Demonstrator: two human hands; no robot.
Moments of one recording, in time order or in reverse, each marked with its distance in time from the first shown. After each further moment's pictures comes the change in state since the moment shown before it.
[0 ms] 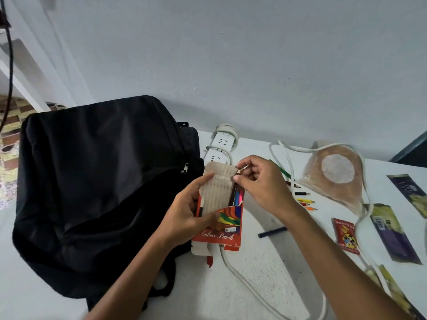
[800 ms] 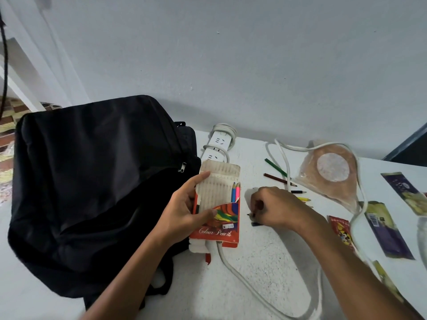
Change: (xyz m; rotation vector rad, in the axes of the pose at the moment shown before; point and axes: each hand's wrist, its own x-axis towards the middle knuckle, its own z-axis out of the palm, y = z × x) left_hand 0.000 -0.001 0.000 -0.043 0.008 -0.014; right_hand -0.023 0.022 -0.030 -0.785 -0.477 0.035
